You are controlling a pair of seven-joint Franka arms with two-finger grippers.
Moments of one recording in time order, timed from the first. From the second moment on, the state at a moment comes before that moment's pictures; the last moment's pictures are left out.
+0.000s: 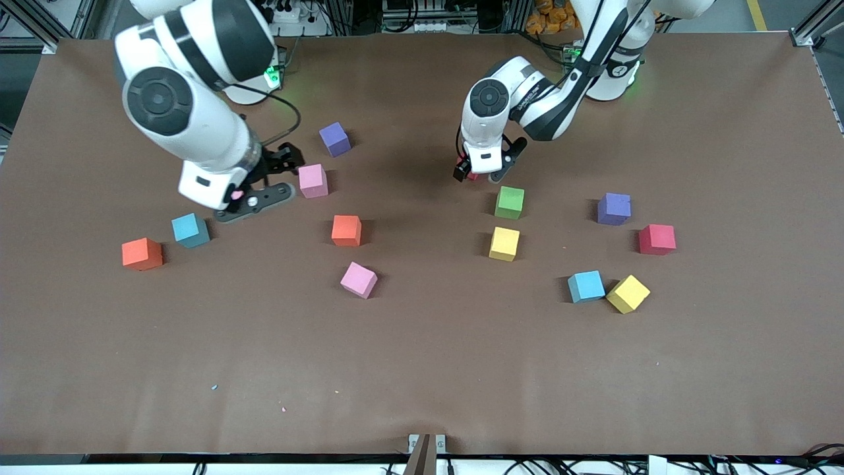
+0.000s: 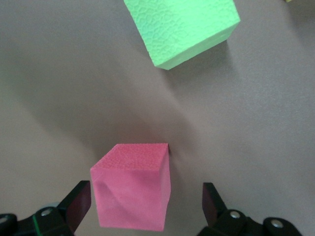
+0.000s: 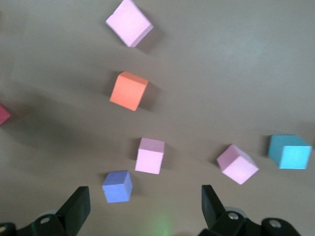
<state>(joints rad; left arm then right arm) -0.58 0.30 -0.30 -2.27 -0.07 2.43 -1.73 0.44 0.17 0.00 -1.65 0.10 1.59 0.06</state>
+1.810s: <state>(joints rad) -0.68 0.43 -0.30 -2.09 -0.02 2.47 -1.55 0.51 0.16 0.05 -2.19 0.15 2.12 0.27</state>
